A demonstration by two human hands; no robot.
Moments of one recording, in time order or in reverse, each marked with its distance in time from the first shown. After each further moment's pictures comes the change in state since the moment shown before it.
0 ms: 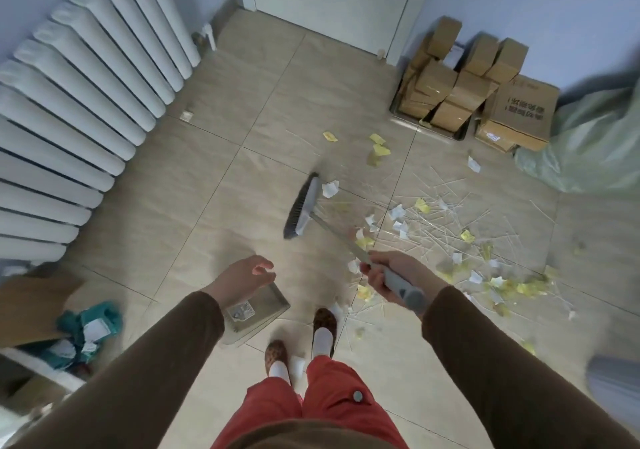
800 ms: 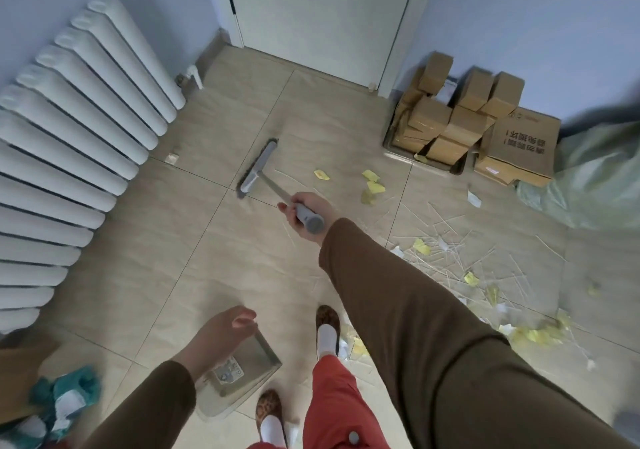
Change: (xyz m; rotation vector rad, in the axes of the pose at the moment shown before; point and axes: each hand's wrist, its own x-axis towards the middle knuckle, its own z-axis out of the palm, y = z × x) left_hand 0.083 0.047 -0.034 0.013 0.011 -0.027; right_hand 0.129 -0.213 0.180 0.084 -0.260 -0.128
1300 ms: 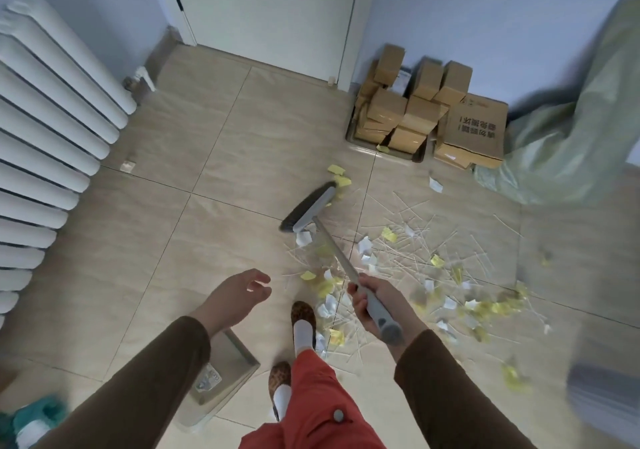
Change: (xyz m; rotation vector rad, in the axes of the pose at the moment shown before) left_hand 0.042 0.110 0.019 0.069 -0.032 0.141; right_hand -0.167 0.050 -0.182 0.281 0.283 -0.030
